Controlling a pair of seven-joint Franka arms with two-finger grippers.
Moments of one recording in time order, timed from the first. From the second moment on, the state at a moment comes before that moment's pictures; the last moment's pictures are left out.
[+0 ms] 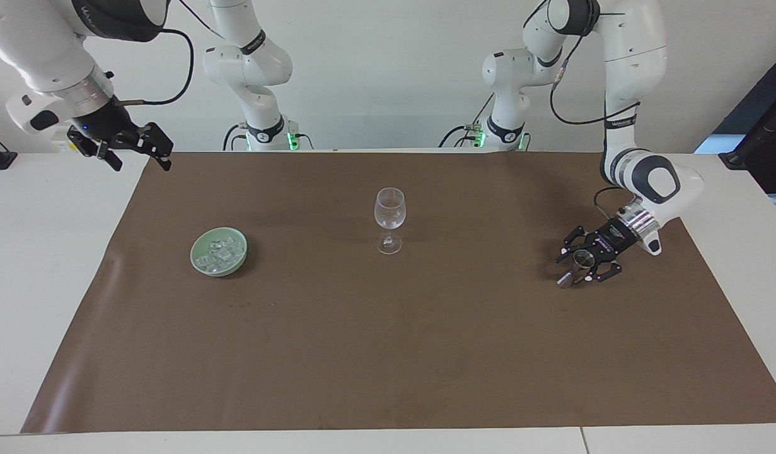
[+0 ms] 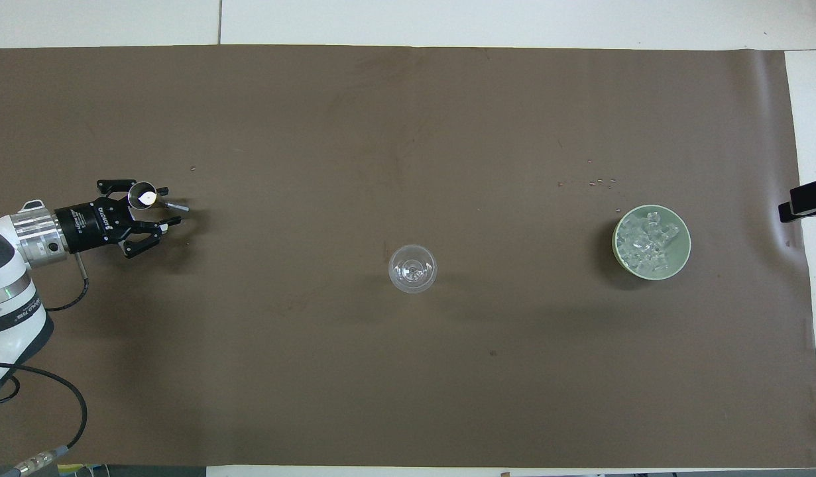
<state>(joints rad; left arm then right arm) 0.02 0.31 0.24 -2.13 -1.30 2.05 -0.80 -0.04 -0.01 -0.11 -1.57 0.01 1.47 -0.10</state>
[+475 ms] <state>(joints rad) 0.03 0.29 0.24 -2.13 -1.35 2.04 -0.80 -0.04 -0.01 -0.11 -1.57 0.01 1.47 -0.10</state>
